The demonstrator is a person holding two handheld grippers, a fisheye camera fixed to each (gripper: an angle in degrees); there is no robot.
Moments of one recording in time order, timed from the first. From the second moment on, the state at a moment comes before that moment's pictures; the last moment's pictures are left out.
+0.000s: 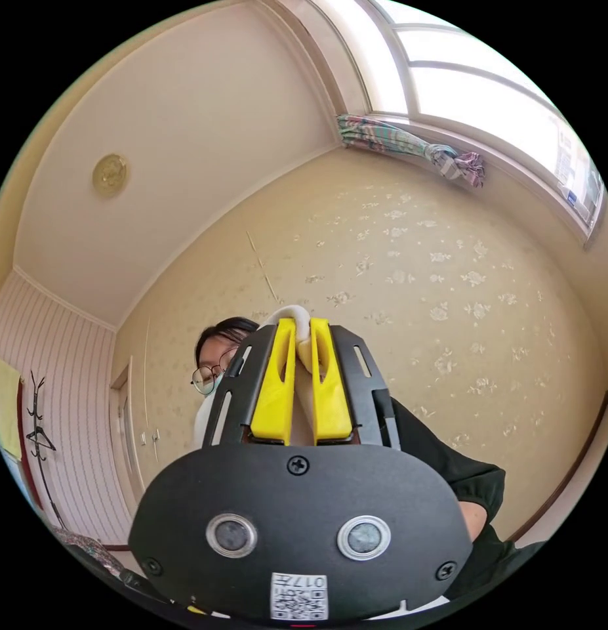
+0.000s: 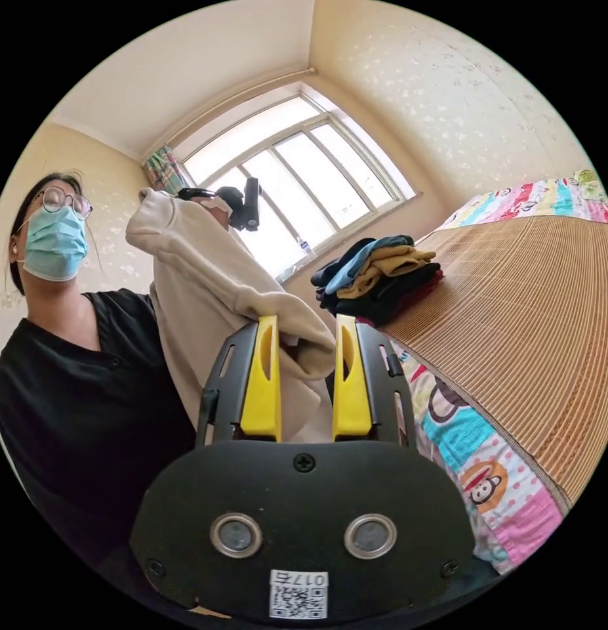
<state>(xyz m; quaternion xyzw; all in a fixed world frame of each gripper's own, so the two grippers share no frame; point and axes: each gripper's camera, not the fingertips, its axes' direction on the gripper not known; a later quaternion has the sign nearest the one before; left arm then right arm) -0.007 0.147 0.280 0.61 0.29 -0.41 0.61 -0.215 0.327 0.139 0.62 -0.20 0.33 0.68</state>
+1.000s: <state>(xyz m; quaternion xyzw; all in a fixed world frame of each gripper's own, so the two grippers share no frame) -0.085 0.062 0.294 0.08 0.00 -0.63 0.78 -0.332 0.459 -0.125 0.63 0.26 0.40 0.61</state>
